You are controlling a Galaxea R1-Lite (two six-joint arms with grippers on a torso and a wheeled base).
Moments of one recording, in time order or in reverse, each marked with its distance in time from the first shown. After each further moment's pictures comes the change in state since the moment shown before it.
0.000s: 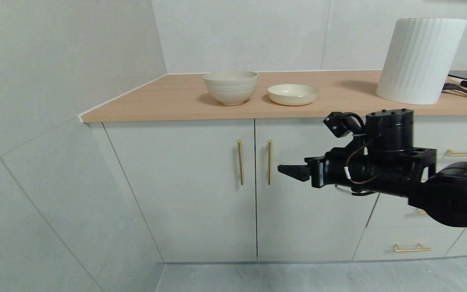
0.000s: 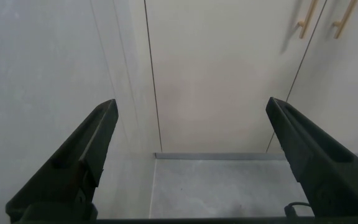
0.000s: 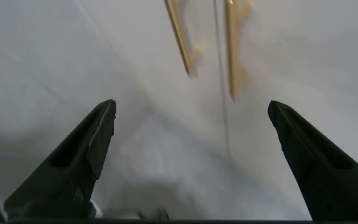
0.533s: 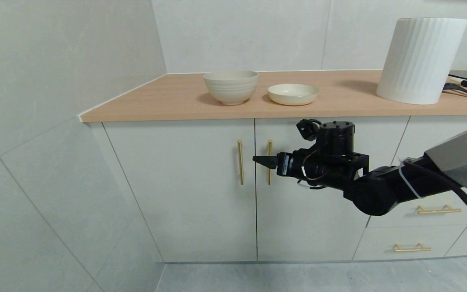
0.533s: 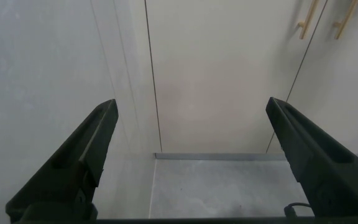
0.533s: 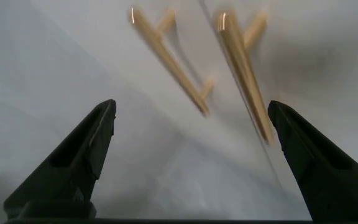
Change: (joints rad) left arm 0.000 0.000 -0.001 0.000 0.001 -0.002; right arm 0.020 0.291 -0.223 -0.156 0.000 0.274
